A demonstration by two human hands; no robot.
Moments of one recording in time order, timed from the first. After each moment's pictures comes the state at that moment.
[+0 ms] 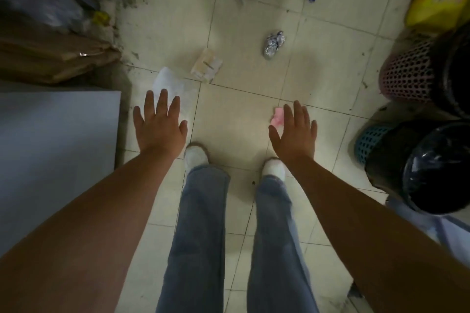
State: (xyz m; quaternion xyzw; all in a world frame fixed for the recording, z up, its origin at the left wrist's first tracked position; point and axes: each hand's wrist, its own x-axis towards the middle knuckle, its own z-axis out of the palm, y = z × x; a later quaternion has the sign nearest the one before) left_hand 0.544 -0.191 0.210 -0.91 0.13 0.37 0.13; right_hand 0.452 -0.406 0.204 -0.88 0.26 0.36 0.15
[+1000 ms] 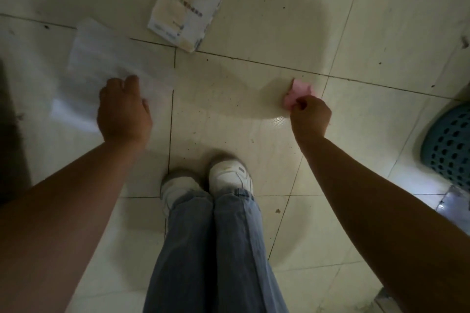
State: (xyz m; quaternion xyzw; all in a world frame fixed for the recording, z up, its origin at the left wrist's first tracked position) left_hand 0.573 -0.161 -0.125 -0.93 0.04 0.36 -0.03; right_hand 0.467 -0.399 -0.116 -0.77 0.55 0.24 0.21
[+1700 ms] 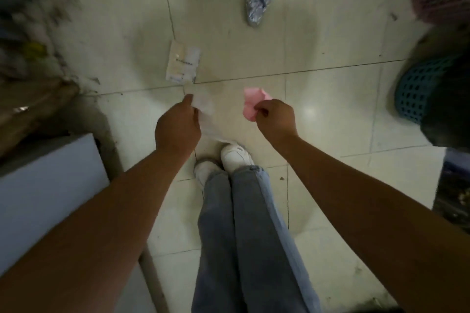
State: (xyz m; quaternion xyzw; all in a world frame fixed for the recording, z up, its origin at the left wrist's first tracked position) left_hand 0.575 -0.241 0.083 -0.90 0.17 0.37 -0.13; right_hand 0.487 -0.381 0.072 -0.78 0.43 0.28 0.37
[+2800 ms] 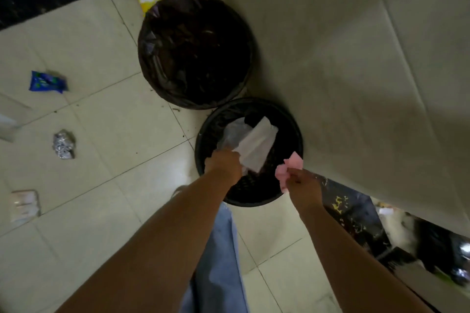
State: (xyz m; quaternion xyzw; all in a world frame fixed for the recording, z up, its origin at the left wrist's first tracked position) left_hand 0.265 -0.800 0.212 -0.72 0.41 0.55 0.09; right_hand 0.110 -0.835 0.243 -0.49 0.74 0.15 0.43
